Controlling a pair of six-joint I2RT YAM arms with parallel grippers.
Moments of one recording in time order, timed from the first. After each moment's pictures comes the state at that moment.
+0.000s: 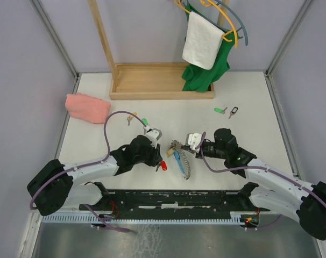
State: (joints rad) left arm -0.85 1.21 0.48 0.04 0.01 -0.37; right arm 0.73 0.97 0.48 0.15 -0.51 -0.50
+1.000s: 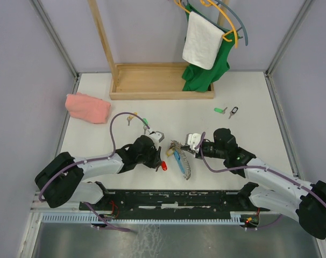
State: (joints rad) left arm -0.83 1.33 0.48 0.05 0.08 -0.35; right arm 0.73 0.97 0.48 0.15 -0.52 -0.50
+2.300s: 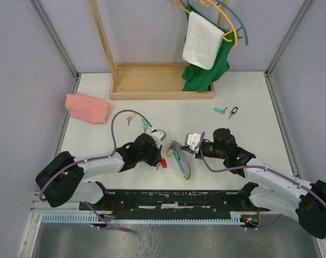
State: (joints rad) left arm -0.83 1.35 0.51 0.06 0.09 -0.30; right arm 0.73 0.98 0.48 0.15 -0.52 -0.50
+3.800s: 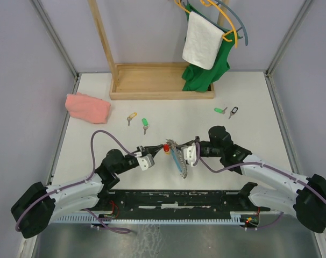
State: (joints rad) left arm -0.83 0.87 0.15 0.80 0.31 0.52; right arm 0.75 1.06 0.54 0.15 -0.63 -0.90
